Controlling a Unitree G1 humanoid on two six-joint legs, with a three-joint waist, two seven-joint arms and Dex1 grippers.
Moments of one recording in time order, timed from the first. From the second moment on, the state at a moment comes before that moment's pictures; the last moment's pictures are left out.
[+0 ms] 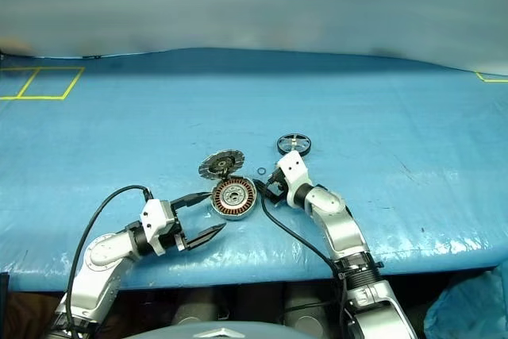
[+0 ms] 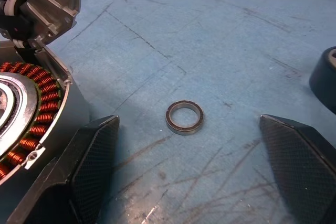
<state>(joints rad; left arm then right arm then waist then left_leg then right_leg) 0.13 0.47 -0.11 -0.04 -0.27 -0.22 -0.91 -0.29 -0.18 0.19 0.19 0.08 0.27 0.54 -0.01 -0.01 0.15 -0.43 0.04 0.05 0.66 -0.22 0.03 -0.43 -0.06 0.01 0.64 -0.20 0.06</state>
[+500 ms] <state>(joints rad) 0.14 0.47 -0.11 -0.04 -0.27 -0.22 -0.87 -0.33 -0.16 0.19 0.27 0.06 0.24 0.52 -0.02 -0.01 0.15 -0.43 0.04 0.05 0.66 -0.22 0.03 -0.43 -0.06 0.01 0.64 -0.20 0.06</state>
